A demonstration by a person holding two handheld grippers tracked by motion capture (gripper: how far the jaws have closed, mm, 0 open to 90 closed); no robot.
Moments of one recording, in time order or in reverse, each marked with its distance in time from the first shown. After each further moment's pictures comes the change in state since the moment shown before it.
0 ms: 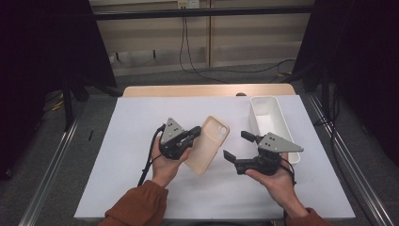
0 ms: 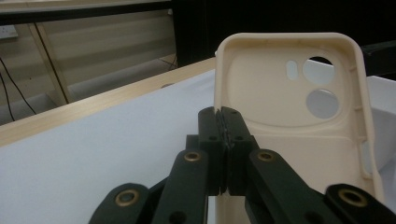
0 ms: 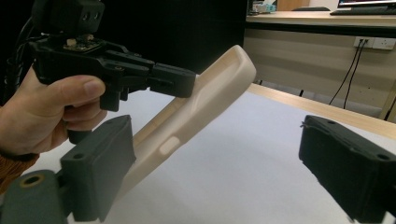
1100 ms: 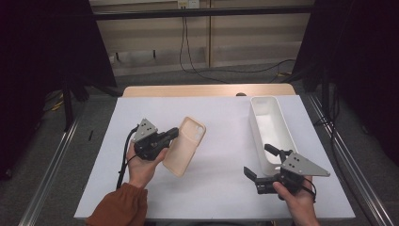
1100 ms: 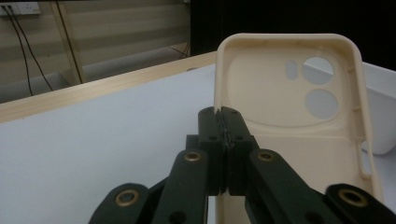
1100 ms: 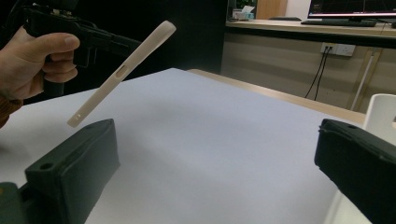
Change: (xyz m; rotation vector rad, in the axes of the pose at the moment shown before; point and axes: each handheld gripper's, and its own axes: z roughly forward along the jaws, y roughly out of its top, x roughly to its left) left arm 0.040 -0.009 -0.044 0.028 0.031 -0.083; right arm -0.001 -0.030 -0.058 -0.027 -0.082 -0.032
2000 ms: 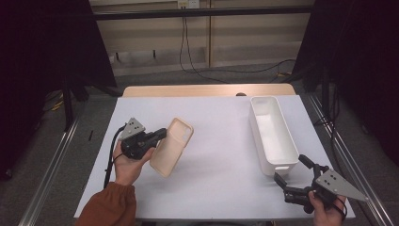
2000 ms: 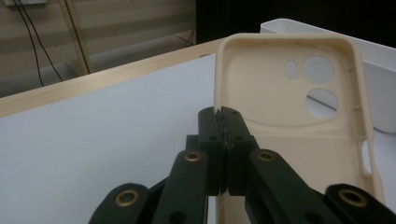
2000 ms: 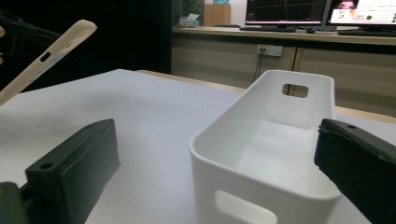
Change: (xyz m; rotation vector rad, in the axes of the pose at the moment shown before) left arm 0.029 -0.002 -0.022 0.063 0.019 0.027; right arm -0.023 -0.029 -0.067 -0.040 -0.218 0.017
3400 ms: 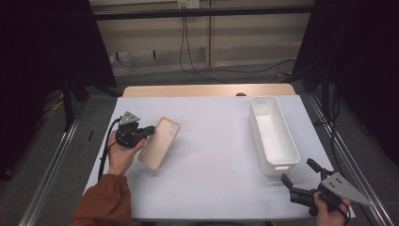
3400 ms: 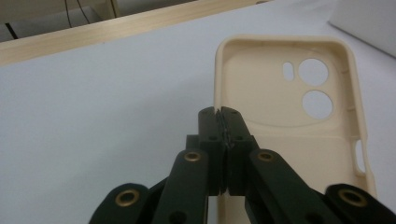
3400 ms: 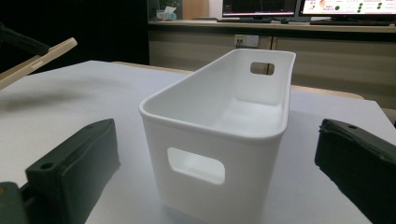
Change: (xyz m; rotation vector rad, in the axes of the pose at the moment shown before) left arm 0.061 -0.014 0.022 0.182 0.098 -0.061; right arm -0.019 -0.025 -0.008 0.018 -0.088 0.017
